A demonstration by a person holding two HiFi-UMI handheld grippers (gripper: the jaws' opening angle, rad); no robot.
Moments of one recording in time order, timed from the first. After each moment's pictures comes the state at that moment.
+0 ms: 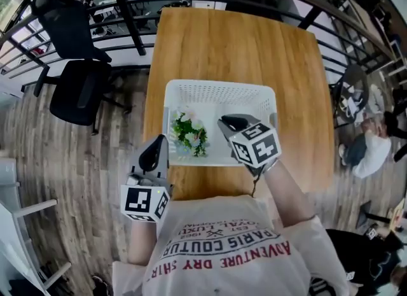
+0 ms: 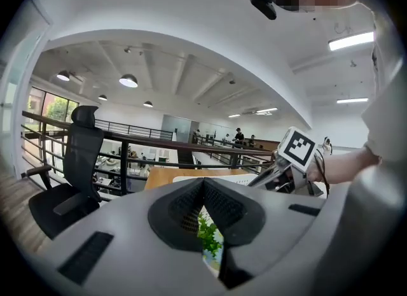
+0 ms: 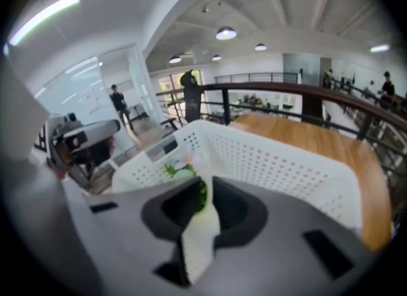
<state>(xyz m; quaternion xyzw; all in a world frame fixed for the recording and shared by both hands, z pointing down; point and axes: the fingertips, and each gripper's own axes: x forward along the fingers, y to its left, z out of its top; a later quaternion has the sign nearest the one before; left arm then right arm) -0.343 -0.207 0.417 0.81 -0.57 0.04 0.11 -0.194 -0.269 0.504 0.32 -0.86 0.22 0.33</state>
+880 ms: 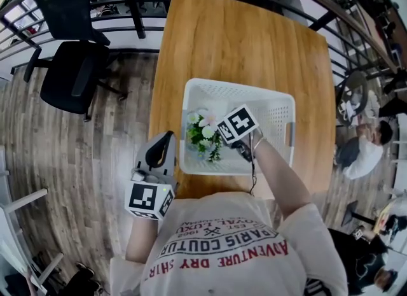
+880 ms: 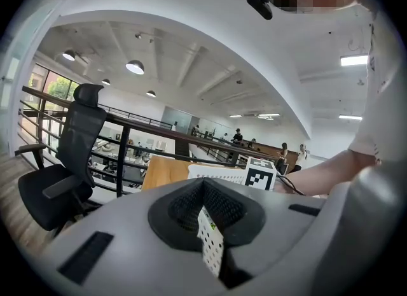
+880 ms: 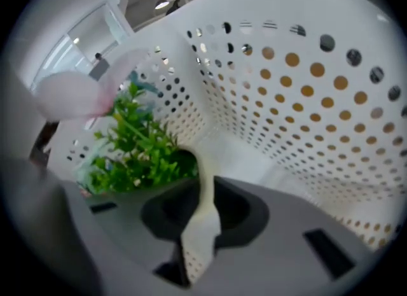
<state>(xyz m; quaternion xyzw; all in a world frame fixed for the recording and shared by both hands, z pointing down) -0.379 -0.239 0.462 0.82 -0.55 0.01 0.17 -0.235 -0.289 0.654 0.24 -0.76 0.32 0.52</state>
